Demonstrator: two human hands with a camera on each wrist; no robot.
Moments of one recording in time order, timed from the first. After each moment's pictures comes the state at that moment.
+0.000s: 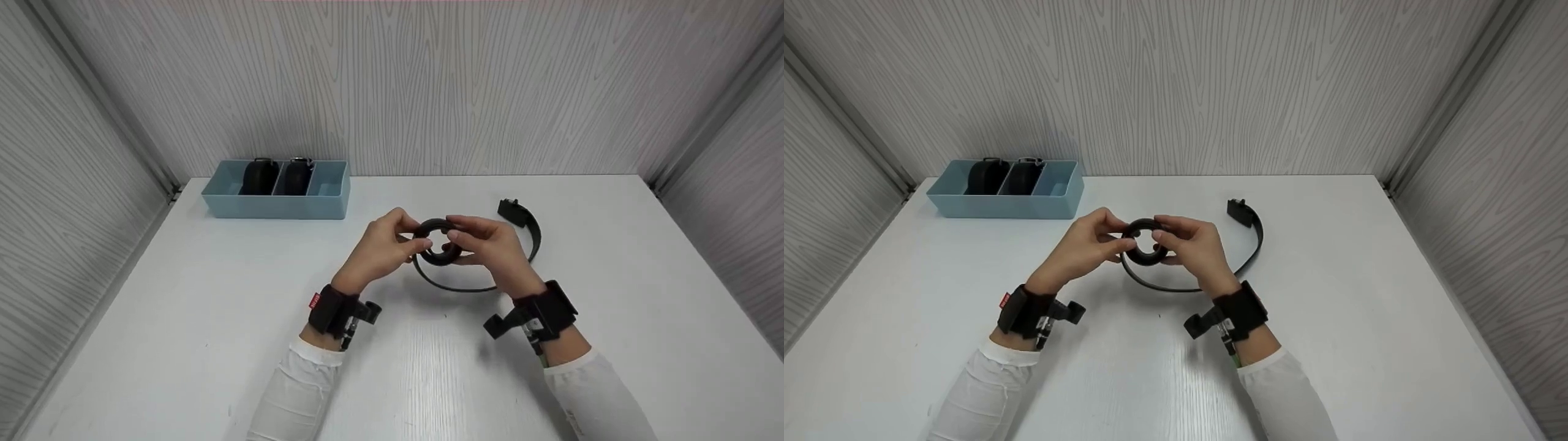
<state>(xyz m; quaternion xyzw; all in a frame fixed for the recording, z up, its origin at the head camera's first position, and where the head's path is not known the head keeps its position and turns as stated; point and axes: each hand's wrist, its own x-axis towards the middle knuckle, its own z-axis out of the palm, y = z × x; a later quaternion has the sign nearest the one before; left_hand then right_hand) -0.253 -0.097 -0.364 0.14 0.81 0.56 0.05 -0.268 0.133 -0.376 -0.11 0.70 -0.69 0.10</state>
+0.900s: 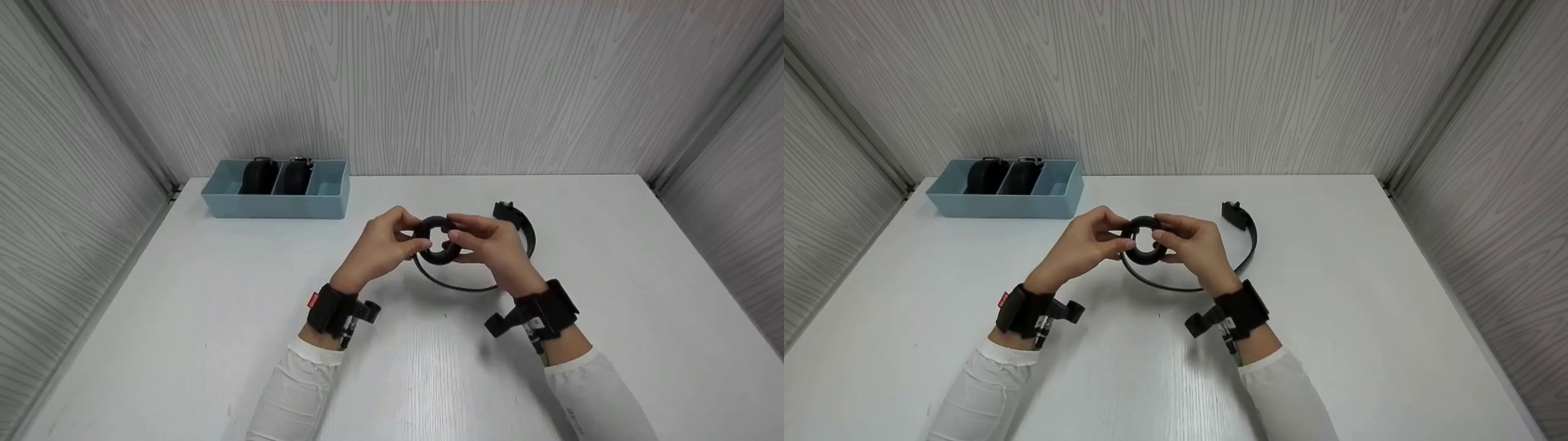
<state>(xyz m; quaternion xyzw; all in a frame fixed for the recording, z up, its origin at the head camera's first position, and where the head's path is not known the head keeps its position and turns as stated) -0.253 -0.097 -0.363 0.15 0.80 0.58 0.04 -0.269 0.135 -0.377 -0.12 0.70 -0.70 0.10</state>
